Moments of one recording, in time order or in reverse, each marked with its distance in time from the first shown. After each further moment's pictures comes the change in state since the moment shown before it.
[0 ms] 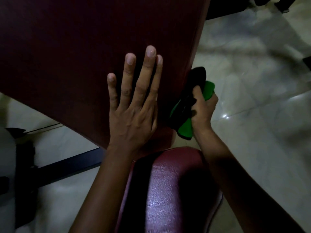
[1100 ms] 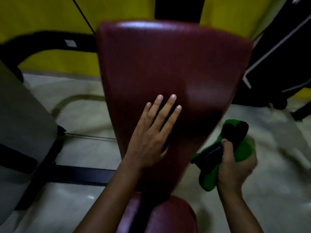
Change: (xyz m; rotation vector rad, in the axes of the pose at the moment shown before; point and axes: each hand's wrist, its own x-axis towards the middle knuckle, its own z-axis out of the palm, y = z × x) left_hand 0.085 -0.053 -0.129 -0.119 -0.006 -0.090; right_hand -0.068 -0.192 -0.007 -0.140 -0.110 -0.456
